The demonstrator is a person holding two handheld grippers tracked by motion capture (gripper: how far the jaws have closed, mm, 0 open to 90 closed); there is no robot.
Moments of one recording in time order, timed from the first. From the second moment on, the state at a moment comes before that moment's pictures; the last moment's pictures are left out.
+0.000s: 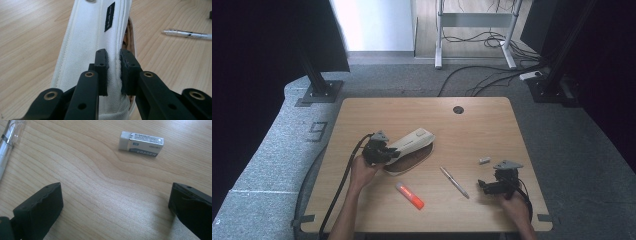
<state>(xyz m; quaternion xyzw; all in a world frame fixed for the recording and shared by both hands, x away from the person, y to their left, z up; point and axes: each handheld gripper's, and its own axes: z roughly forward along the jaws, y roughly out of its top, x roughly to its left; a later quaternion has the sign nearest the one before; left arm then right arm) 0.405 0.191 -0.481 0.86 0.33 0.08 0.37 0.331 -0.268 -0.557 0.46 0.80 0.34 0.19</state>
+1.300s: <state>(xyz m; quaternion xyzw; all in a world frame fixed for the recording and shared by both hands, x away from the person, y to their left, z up) 0.376 0.211 -0.475 0.84 0.34 0.04 0.41 0.330 -0.270 -0.557 0.45 0.80 0.34 0.19</state>
